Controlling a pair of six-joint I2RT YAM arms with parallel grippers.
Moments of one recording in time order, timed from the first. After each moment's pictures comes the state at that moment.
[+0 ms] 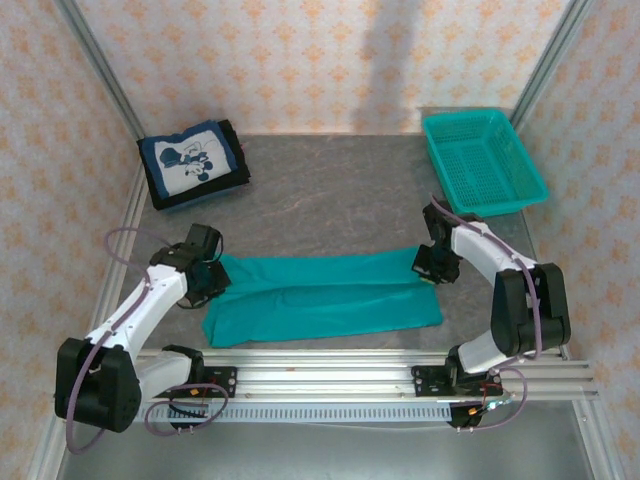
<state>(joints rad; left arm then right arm) -0.15 1.12 0.69 -0.93 -0.05 -0.77 0.15 1.49 0.91 -0.94 -0.05 0.59</state>
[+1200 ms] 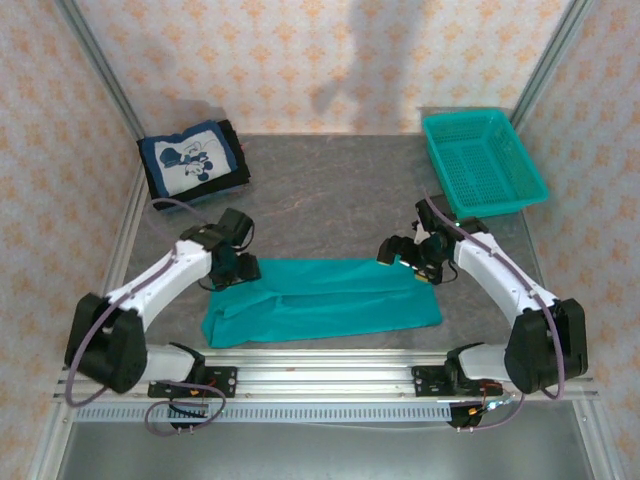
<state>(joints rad) -0.34 1.37 0.90 -0.91 -0.01 -0.64 0.28 1.31 0.95 -0.92 -0.32 0.57</state>
